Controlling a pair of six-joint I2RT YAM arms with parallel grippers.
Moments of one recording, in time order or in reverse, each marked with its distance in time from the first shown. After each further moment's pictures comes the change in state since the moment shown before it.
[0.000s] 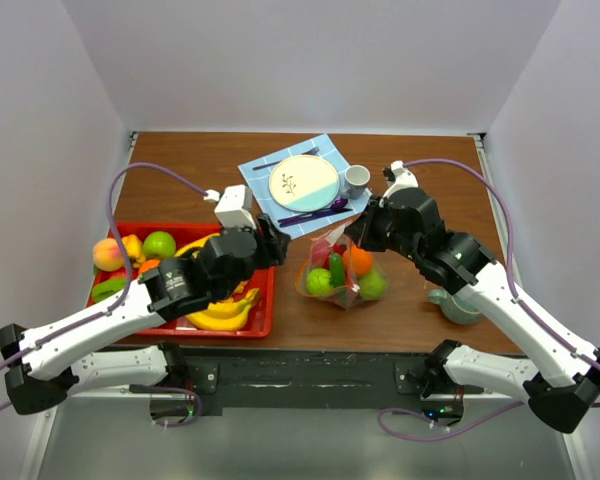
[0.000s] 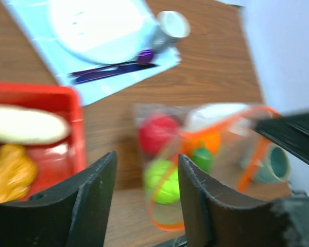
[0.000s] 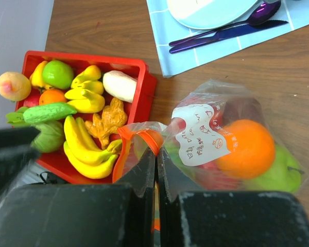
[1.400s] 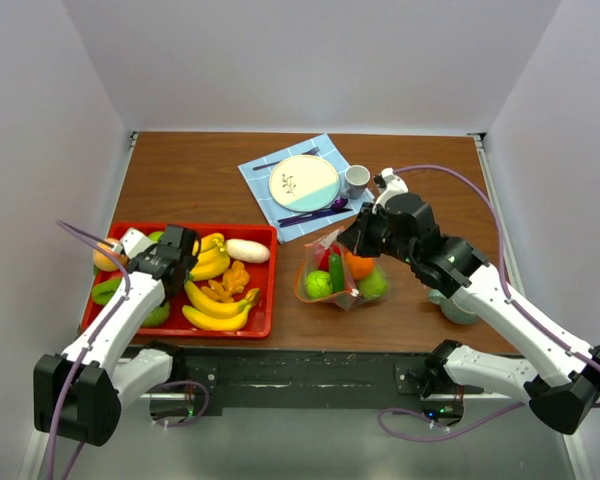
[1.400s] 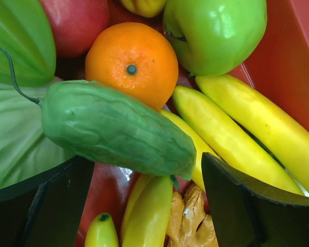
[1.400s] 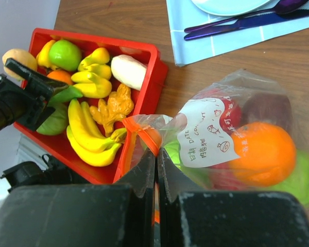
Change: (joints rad) left arm 0.867 0.012 -0.372 -0.364 -0.003 -0.380; right arm 0.000 -0.010 -0.076 0.076 -0.092 -0.030
